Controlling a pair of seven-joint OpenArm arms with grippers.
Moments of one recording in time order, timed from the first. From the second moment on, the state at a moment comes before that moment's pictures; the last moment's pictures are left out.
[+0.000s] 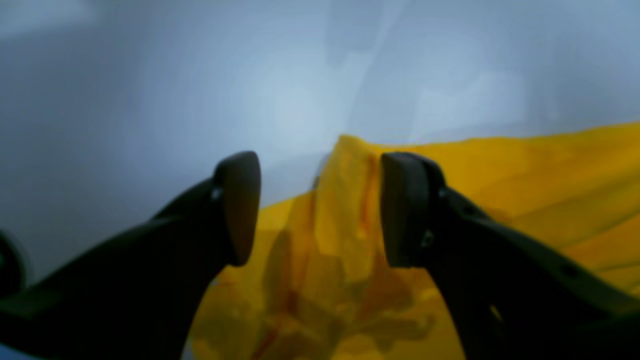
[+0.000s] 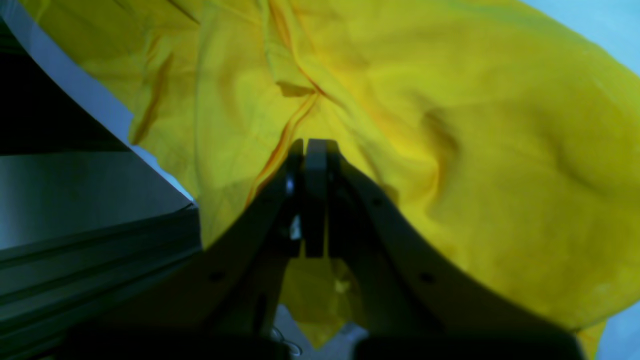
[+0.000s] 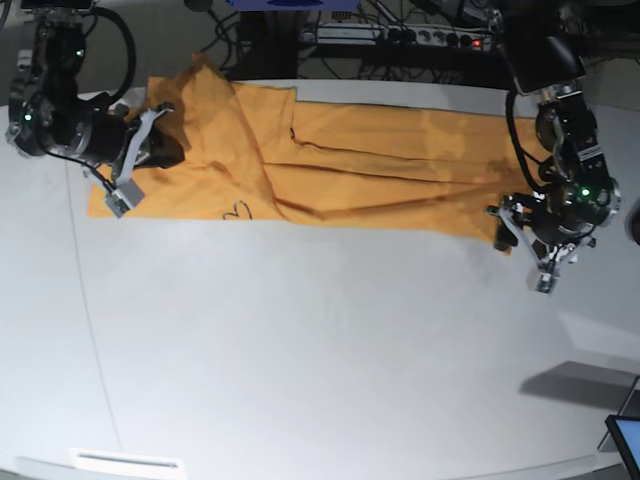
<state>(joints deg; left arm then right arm) -2.6 -19.2 -22.3 93.8 -14.2 -33.7 62.7 -16.5 15.7 13.4 105.7 48.5 35.8 -73.4</state>
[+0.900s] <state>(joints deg) 1.0 -20.7 -22.3 103.6 -14.7 -33.9 62.6 -16.5 15.7 13.4 105.7 48.5 35.8 -73.4</state>
